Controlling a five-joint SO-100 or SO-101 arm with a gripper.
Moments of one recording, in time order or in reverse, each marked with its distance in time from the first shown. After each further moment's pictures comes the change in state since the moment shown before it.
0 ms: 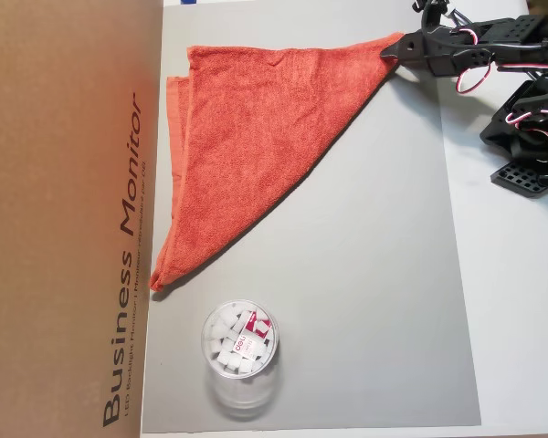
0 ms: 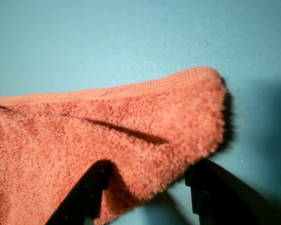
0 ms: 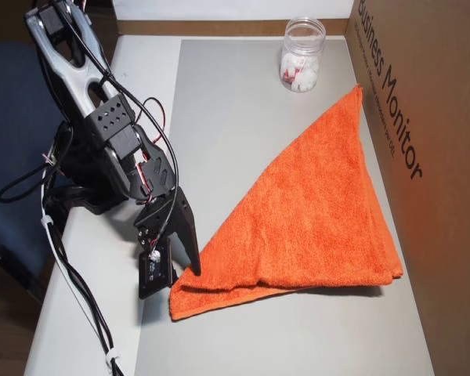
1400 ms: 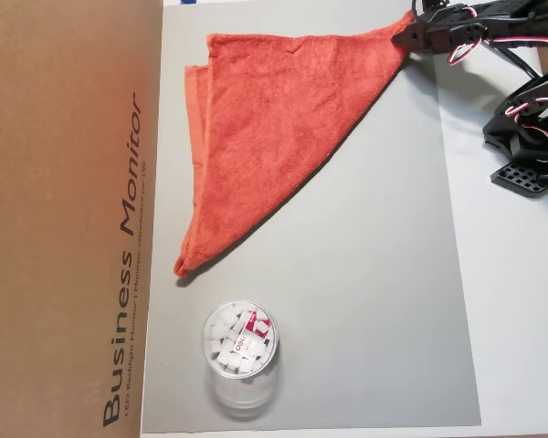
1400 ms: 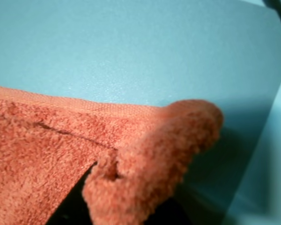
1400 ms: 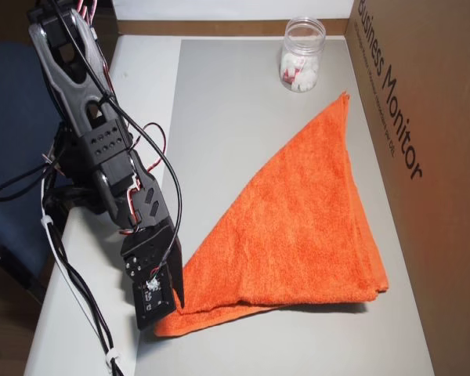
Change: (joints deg) arm 11.1 -10.9 -8.2 0.1 -28.1
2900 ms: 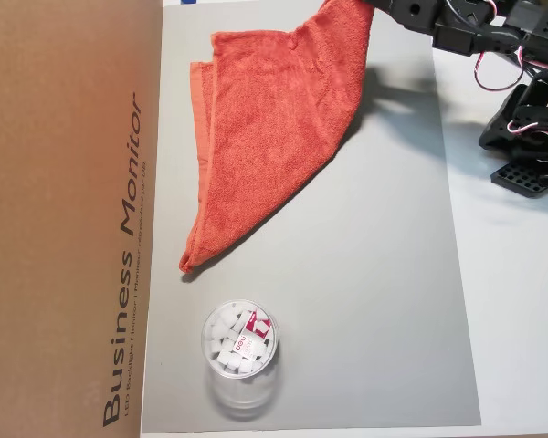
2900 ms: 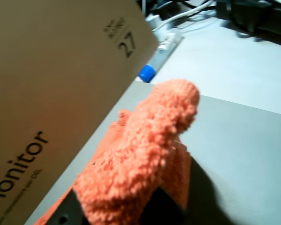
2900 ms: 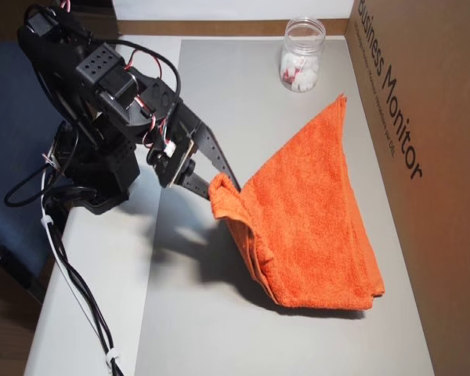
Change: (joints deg) arm -24.4 33.2 -4.8 0.0 21.2
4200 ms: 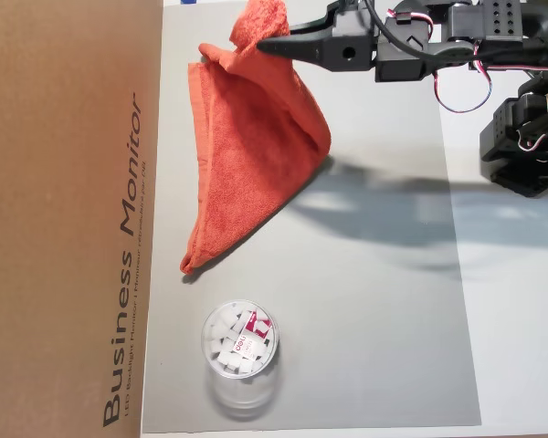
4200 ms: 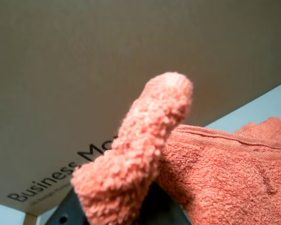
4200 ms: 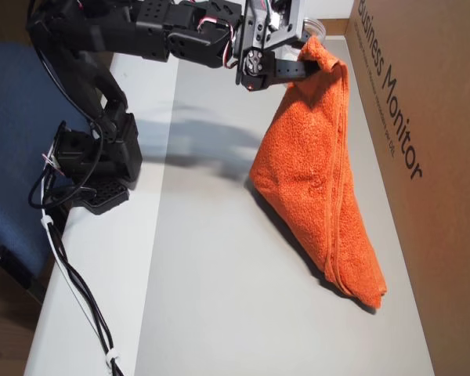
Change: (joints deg) arm -26.3 -31.0 -36.4 0.0 -3.3
